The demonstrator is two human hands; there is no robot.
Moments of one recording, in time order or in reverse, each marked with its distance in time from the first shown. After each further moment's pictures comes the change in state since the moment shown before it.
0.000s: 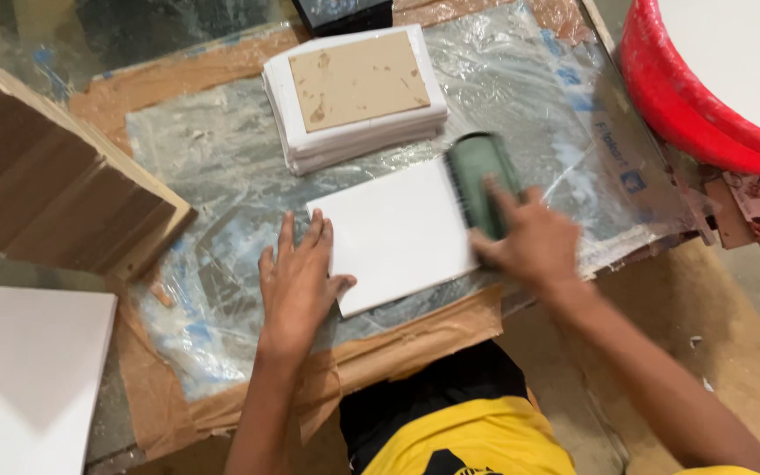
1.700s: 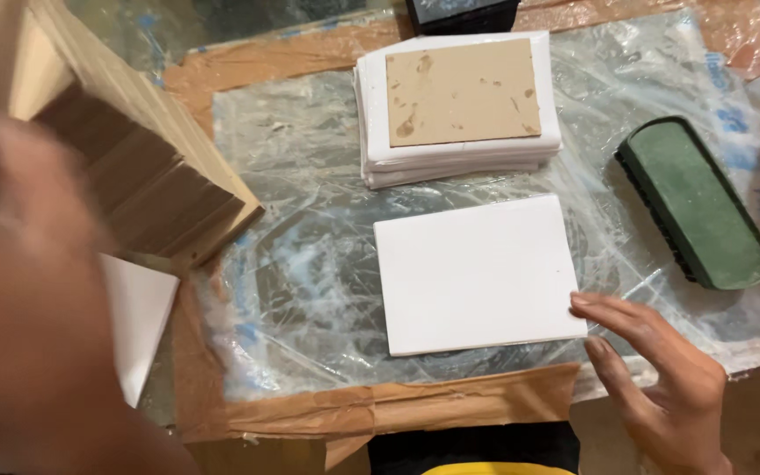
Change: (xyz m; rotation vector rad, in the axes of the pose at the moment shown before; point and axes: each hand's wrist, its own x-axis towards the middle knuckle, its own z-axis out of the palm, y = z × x) left_hand -0.012 -0.071 -0.198 0.355 0.860 0.026; right_hand -0.046 -0.002 -0.041 0.874 0.160 -0.303
